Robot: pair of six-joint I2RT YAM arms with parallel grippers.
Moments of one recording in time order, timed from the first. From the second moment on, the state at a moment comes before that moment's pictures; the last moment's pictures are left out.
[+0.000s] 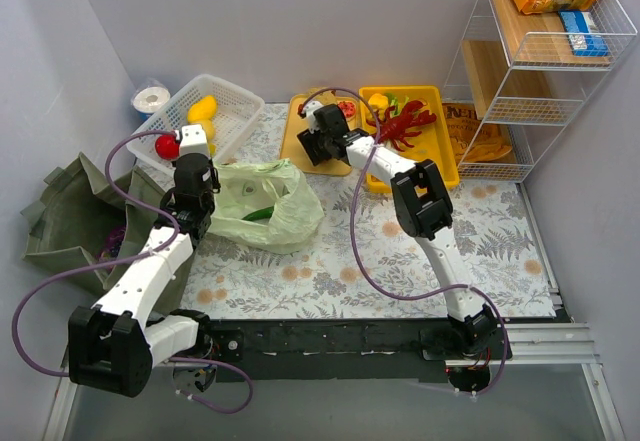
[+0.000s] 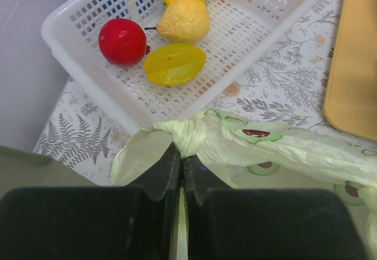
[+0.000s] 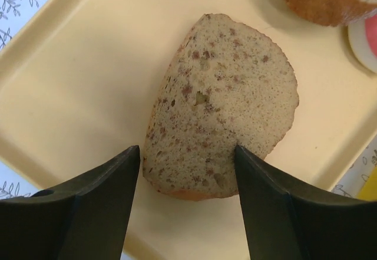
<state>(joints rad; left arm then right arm) -0.22 1.10 0.76 0.03 -0.49 -0.07 0.60 2.47 2.06 -0.30 0.05 -0.12</state>
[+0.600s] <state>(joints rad) -0.22 1.06 0.76 0.02 -0.24 -0.09 0.60 2.31 1.96 -0.32 -0.02 -0.11</state>
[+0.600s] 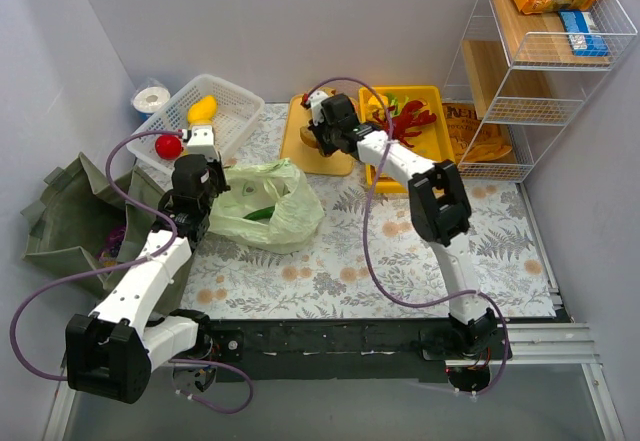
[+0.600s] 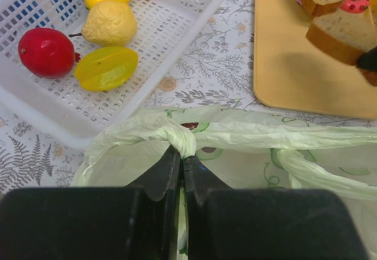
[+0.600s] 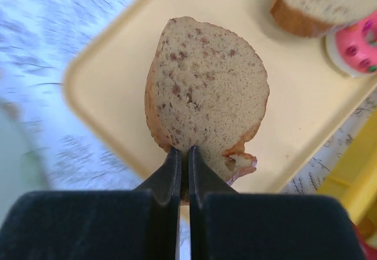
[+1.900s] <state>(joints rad) -0.22 1.00 0.76 -0.01 -0.41 -0.10 0.93 1.93 1.44 0.10 -0.29 0.39</state>
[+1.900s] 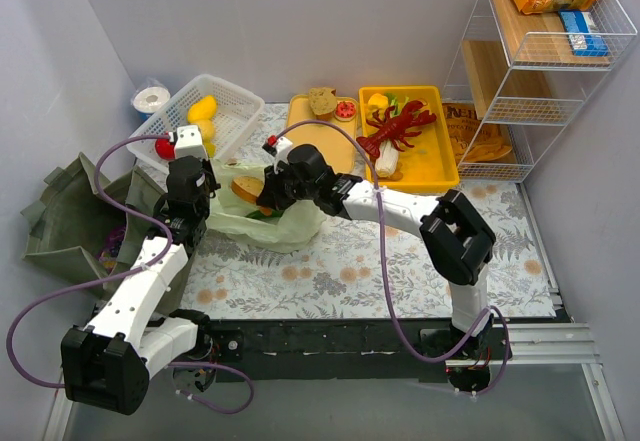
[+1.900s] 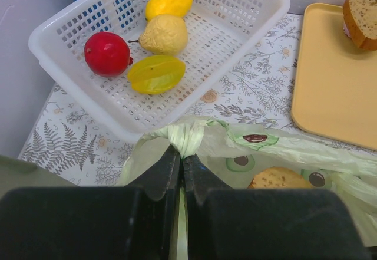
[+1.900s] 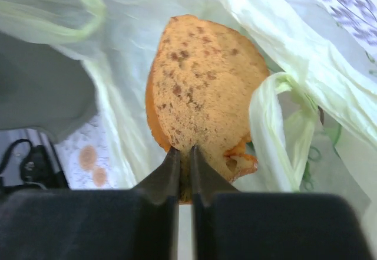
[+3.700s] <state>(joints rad) -0.24 1.01 0.76 0.00 -0.23 -0.13 0.93 2.13 1.62 -0.22 0.46 -0.08</state>
